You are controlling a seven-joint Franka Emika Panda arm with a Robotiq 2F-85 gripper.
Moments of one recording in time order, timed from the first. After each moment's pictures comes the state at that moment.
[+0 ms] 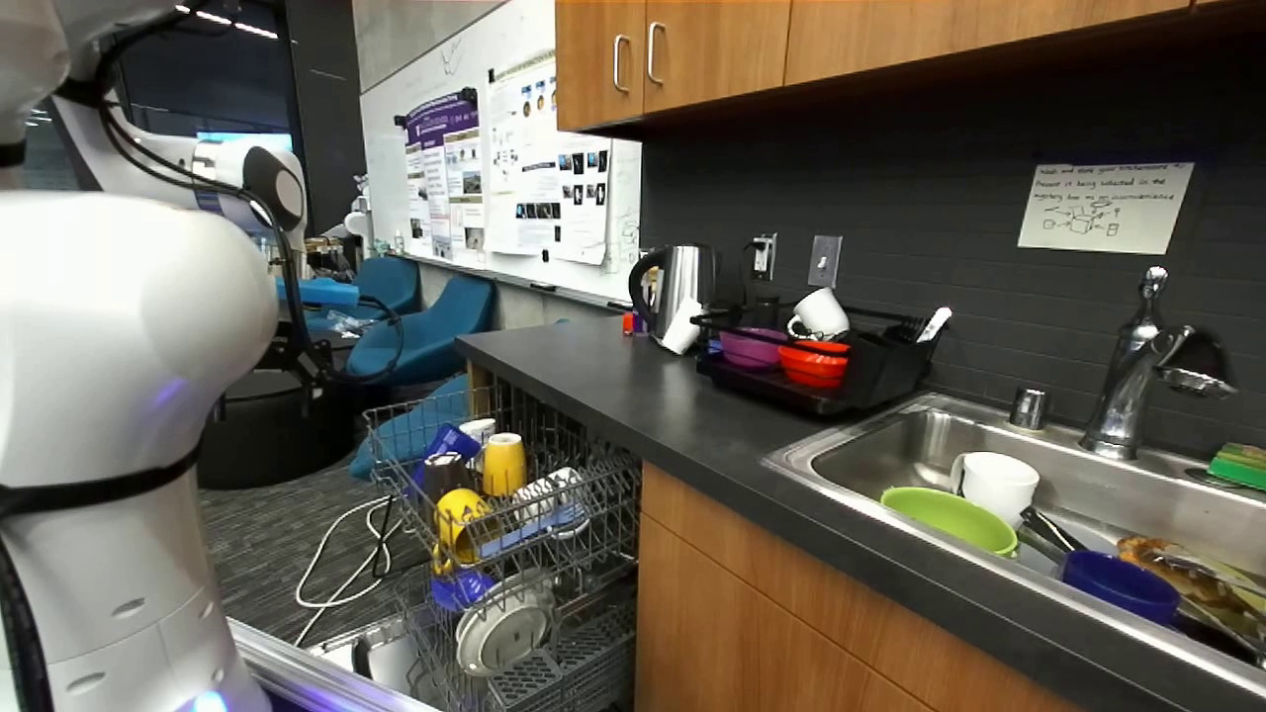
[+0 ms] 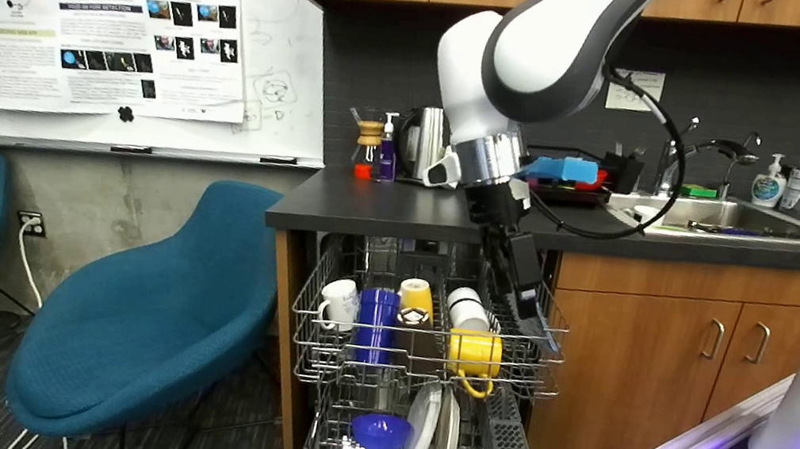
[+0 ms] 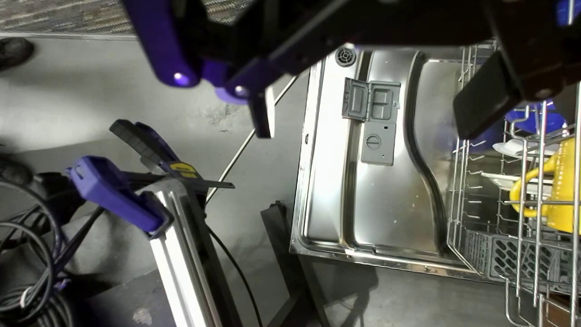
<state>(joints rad) 0.37 -0.11 0.30 -2.58 0.10 2.17 -0.57</state>
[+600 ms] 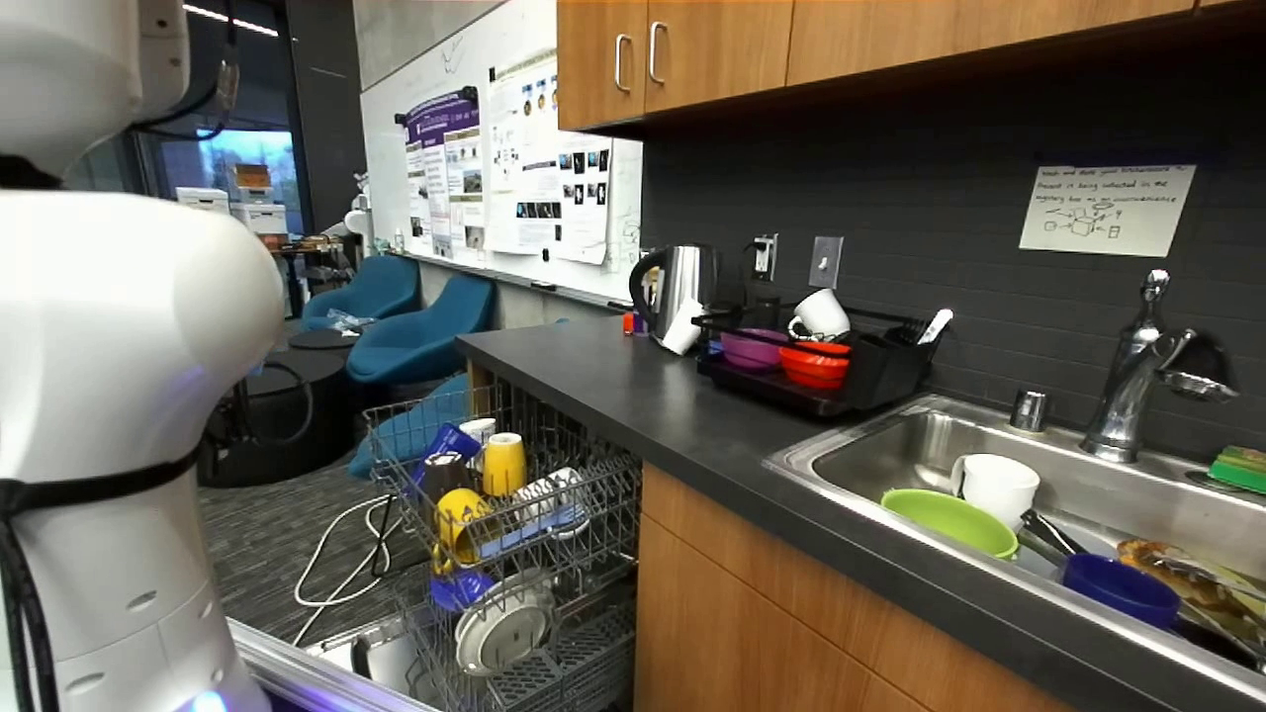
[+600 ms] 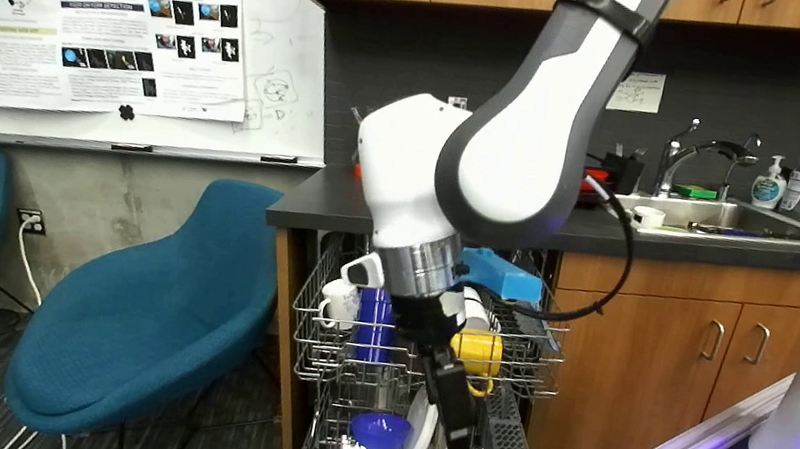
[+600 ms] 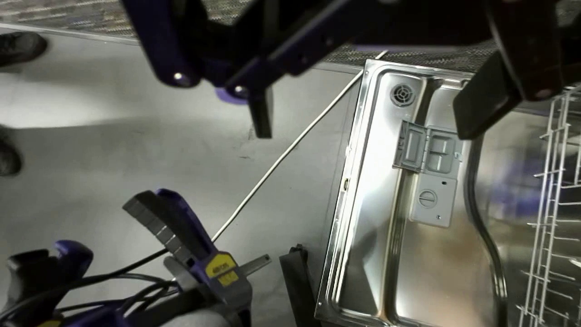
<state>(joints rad) 0.49 0.27 0.46 -2.45 0.00 2.46 -0.31</state>
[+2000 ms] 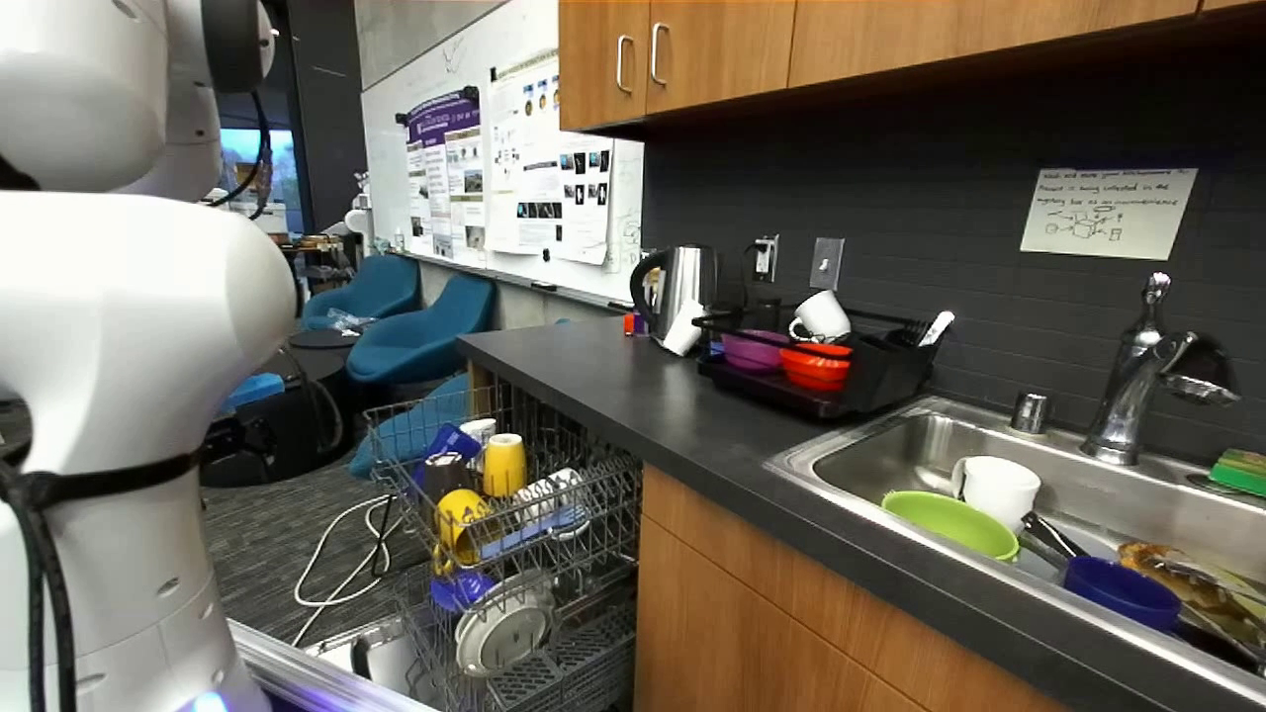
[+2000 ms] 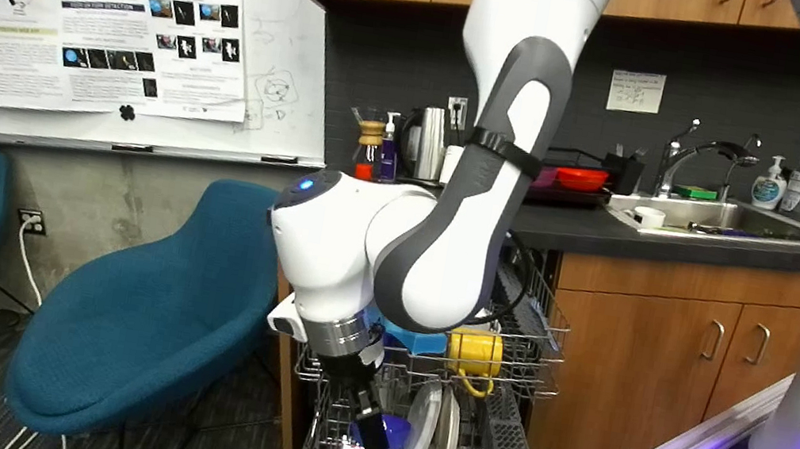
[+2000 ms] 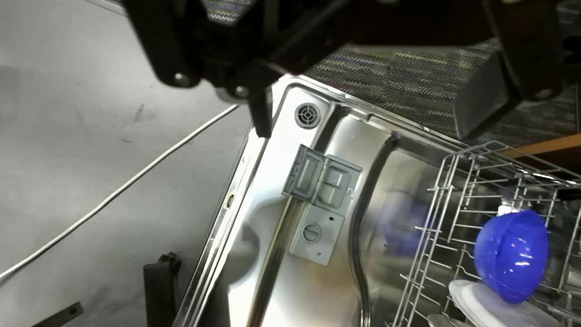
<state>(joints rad) 0.73 0.60 0.19 -2.11 -0.49 2.49 -0.06</state>
